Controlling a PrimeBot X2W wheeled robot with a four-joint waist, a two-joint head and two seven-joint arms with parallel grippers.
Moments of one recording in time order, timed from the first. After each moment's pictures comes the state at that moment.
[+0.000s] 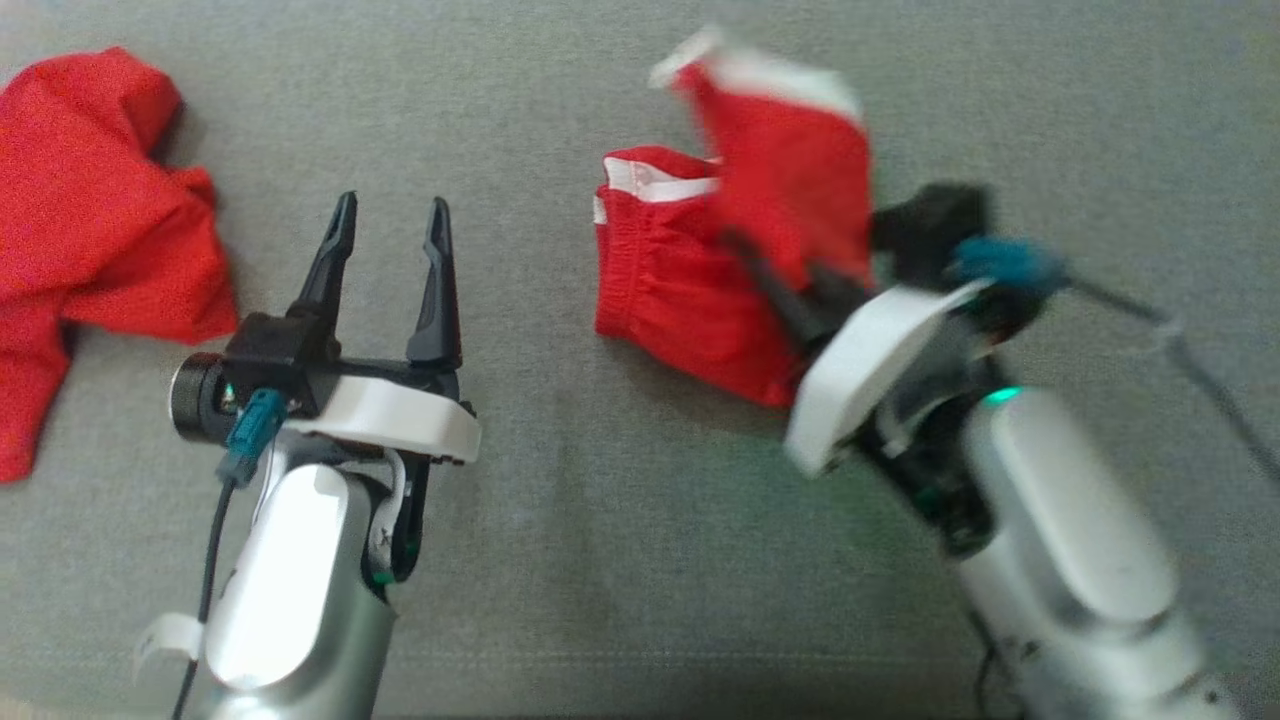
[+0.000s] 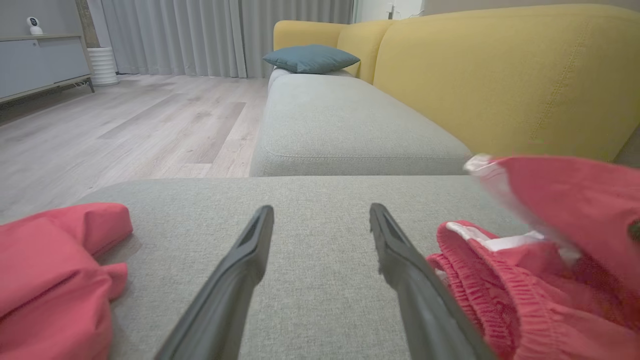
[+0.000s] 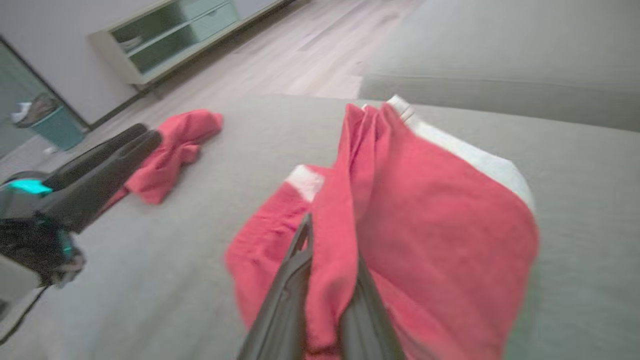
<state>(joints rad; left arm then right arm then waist) -0.35 0.06 -0.25 0.23 -0.17 0.09 -0.26 -0.46 -0.11 0.44 0.06 0.38 0.13 0.42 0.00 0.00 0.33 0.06</state>
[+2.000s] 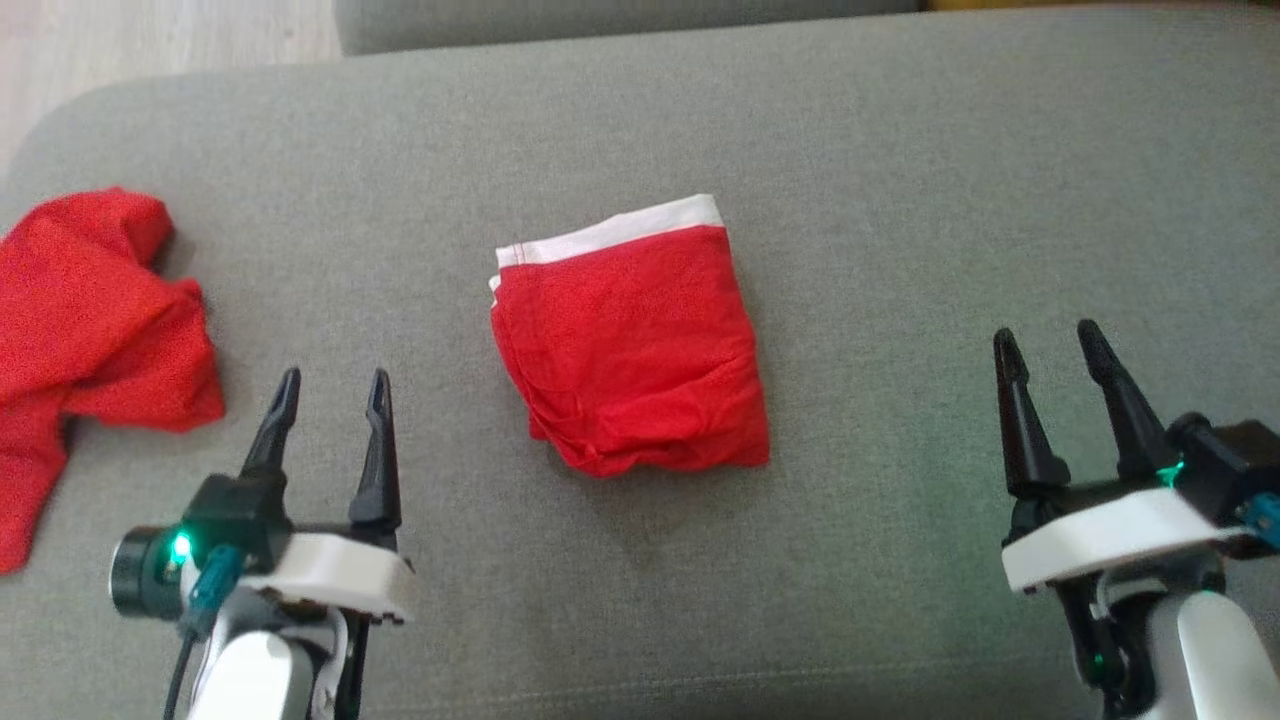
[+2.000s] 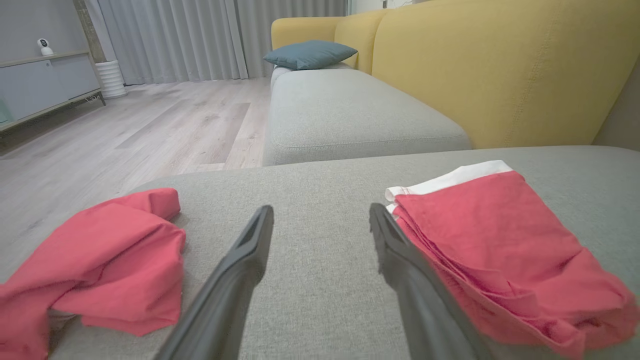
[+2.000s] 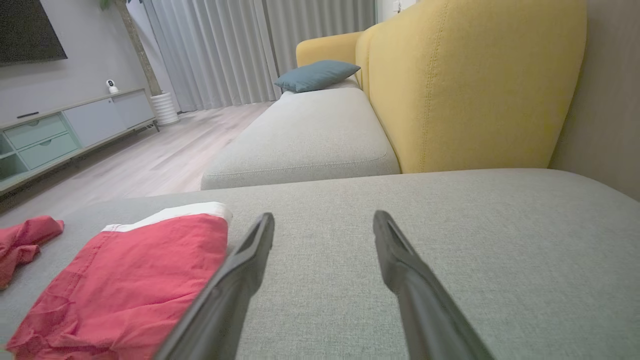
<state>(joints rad) -0.05 0.16 -0.21 0.06 -0.15 0.14 -0.18 -0.03 -0.08 0.02 -0.04 0.20 0.13 0.02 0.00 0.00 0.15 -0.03</state>
